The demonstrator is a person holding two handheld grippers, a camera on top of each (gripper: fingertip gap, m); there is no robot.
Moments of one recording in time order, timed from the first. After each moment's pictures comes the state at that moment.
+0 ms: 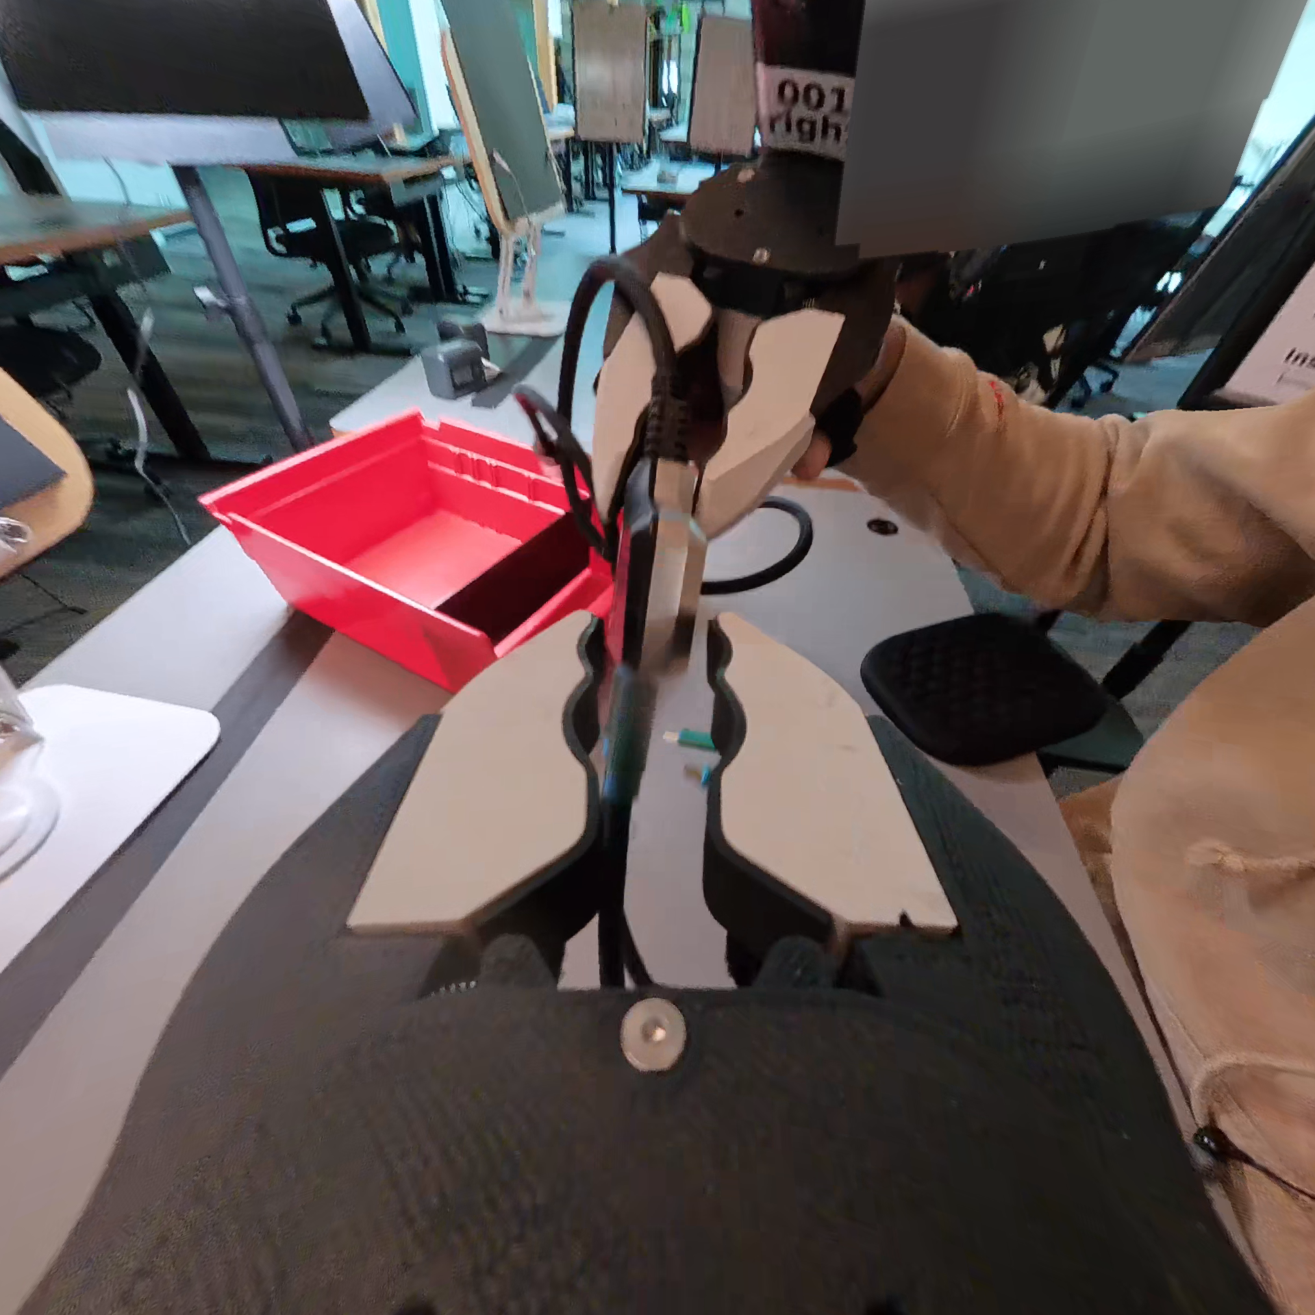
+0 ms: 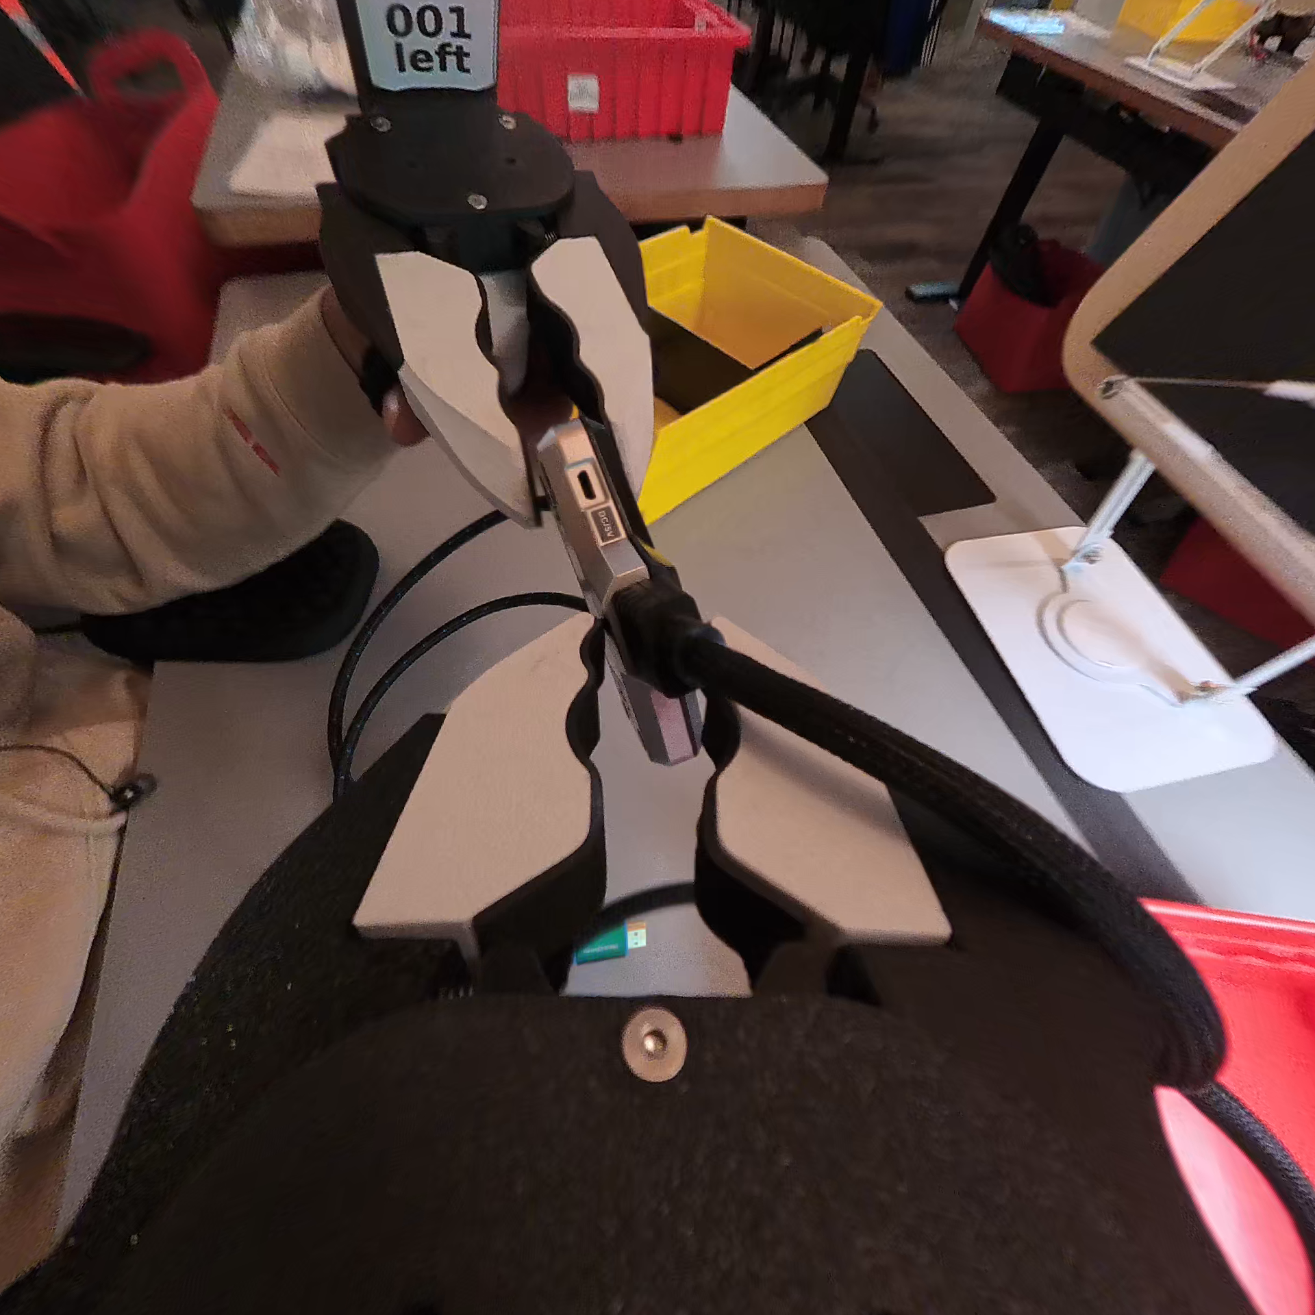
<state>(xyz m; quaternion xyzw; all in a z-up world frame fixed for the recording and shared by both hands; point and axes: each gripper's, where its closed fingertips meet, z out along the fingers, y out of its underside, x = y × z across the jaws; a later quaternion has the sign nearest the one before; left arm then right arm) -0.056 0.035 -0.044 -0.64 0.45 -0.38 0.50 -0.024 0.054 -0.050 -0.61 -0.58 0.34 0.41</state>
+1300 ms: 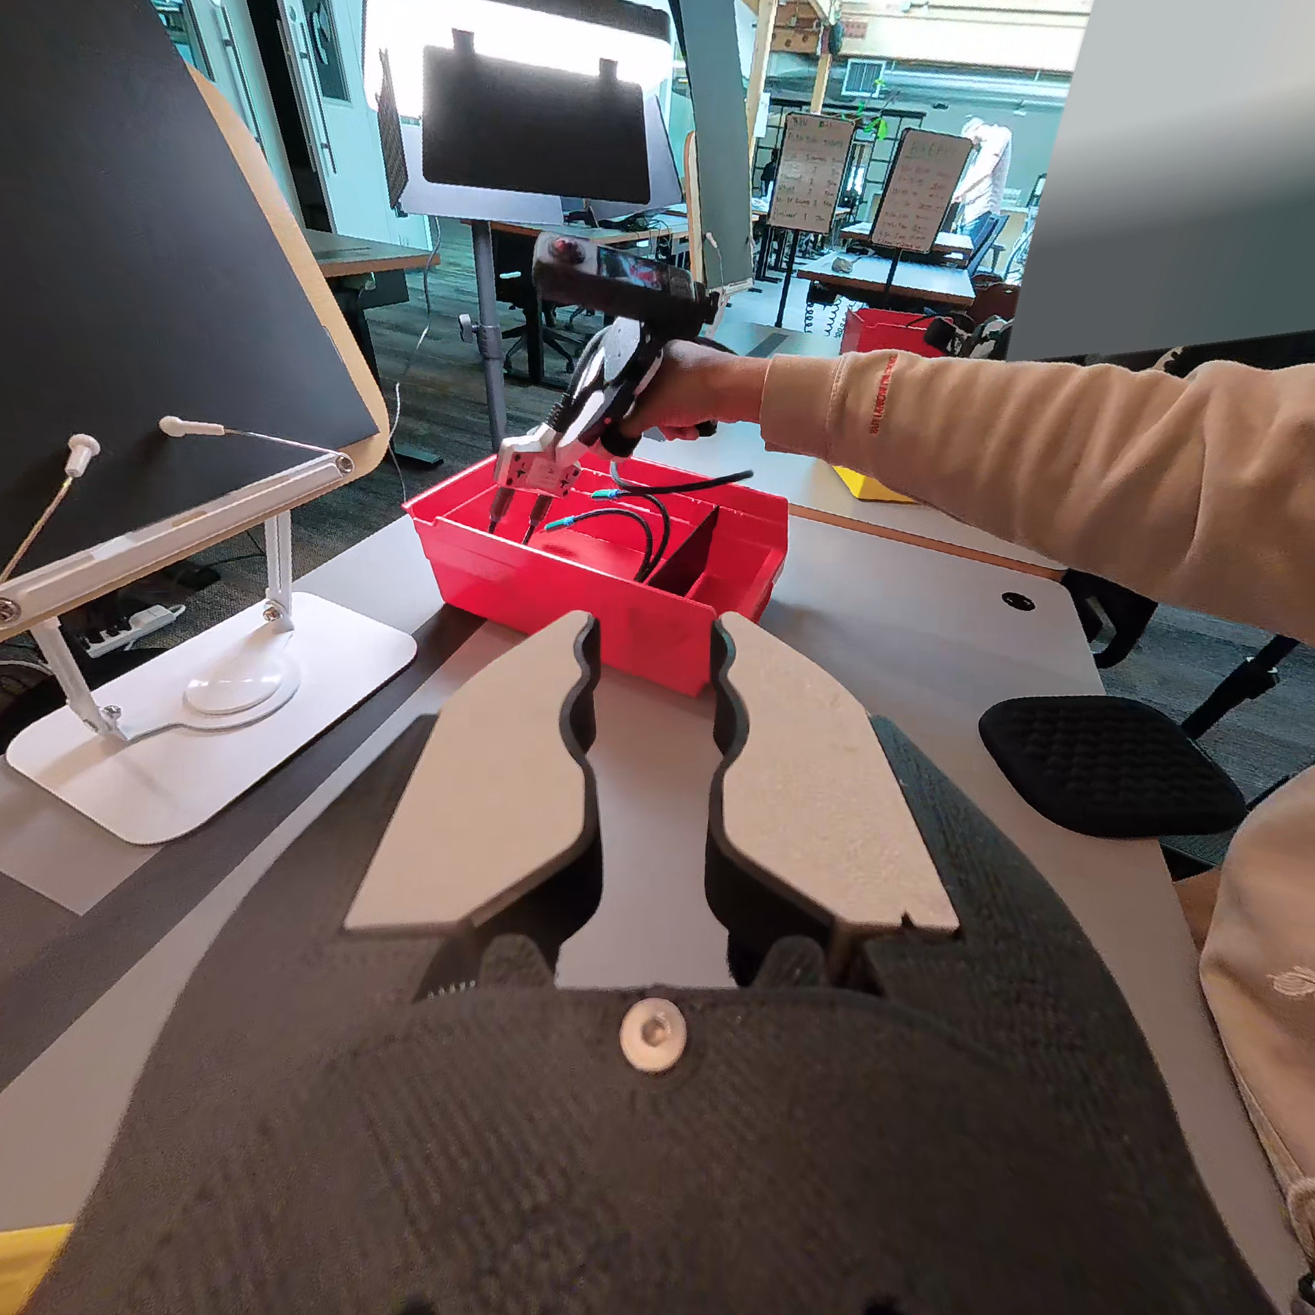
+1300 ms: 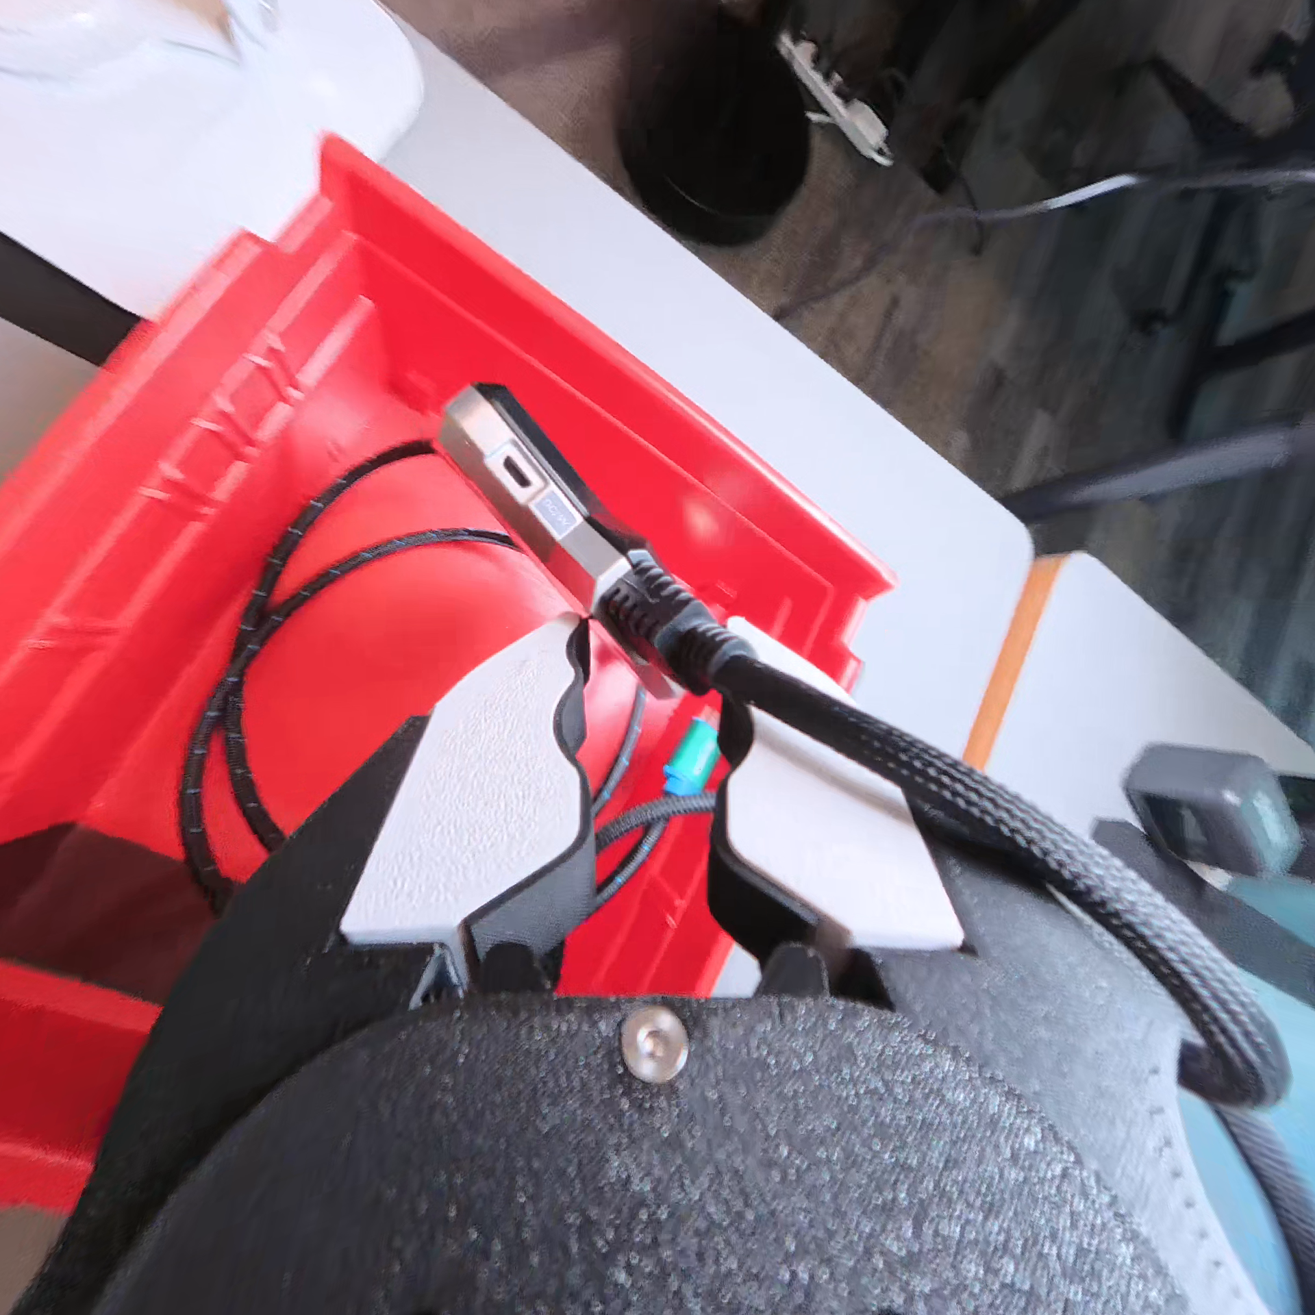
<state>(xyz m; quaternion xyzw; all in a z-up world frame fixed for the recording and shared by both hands) -0.135 0.075 -0.034 -0.68 0.34 -0.35 0.56 0.158 0.364 -0.156 -0.88 -0.35 -0.07 0.32</state>
